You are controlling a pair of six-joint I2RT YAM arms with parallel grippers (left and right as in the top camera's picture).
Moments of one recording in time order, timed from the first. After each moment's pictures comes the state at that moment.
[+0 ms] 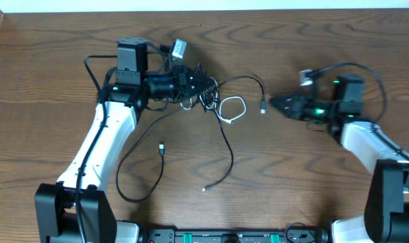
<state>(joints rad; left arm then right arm) -0.15 1.57 1.17 -0.31 1.10 -0.69 -0.02 1.64 0.79 0.05 -1.04 0.41</state>
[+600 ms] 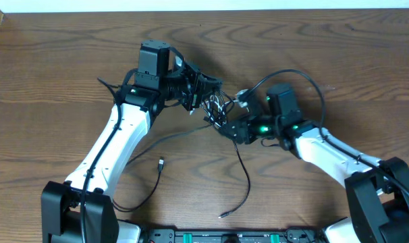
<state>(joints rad) -0.26 1.57 1.17 -0.31 0.80 -1.51 0.44 1.64 0.79 0.03 -0.75 0.27</state>
